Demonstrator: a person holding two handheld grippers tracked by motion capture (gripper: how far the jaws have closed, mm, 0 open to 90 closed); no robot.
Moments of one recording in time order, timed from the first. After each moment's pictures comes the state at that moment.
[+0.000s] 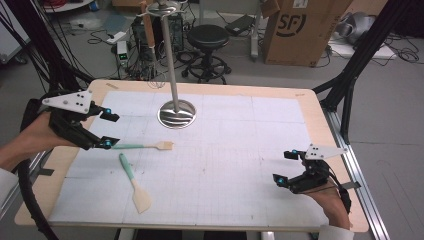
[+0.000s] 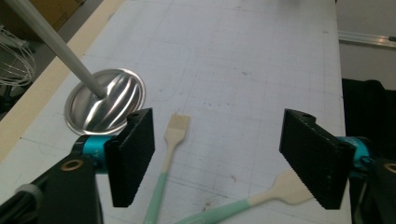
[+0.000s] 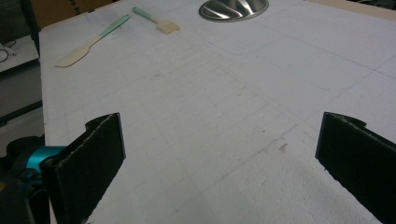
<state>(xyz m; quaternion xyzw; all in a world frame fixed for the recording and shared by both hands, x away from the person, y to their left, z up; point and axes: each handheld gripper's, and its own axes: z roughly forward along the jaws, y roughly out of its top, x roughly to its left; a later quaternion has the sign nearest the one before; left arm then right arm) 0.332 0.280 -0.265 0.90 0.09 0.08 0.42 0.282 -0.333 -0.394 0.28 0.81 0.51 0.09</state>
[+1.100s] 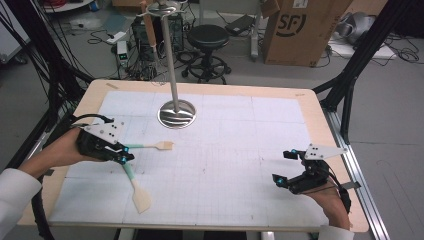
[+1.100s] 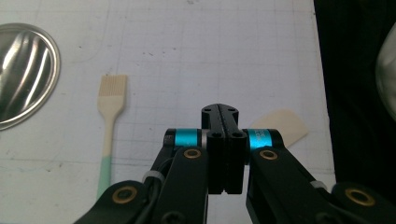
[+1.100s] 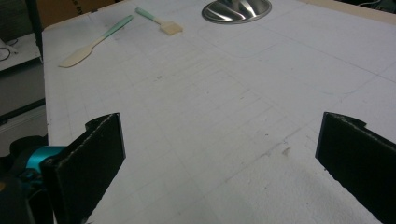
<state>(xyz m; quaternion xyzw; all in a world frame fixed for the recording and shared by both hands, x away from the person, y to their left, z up) 0.326 0.240 -0.318 0.95 0.00 0.02 0.30 0.281 -0.331 -0.391 0.28 0.81 0.51 0.09</state>
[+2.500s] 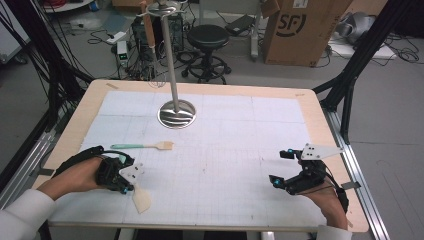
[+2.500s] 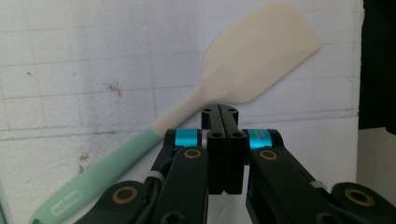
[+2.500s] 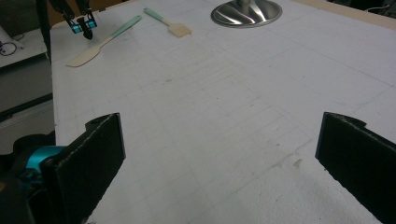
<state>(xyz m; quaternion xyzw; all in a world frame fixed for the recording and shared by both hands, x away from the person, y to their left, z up) 0.294 0.207 -0.393 0.99 -0.06 0.00 0.10 0.280 -0.320 -0.387 0.26 0.81 0.51 0.09</state>
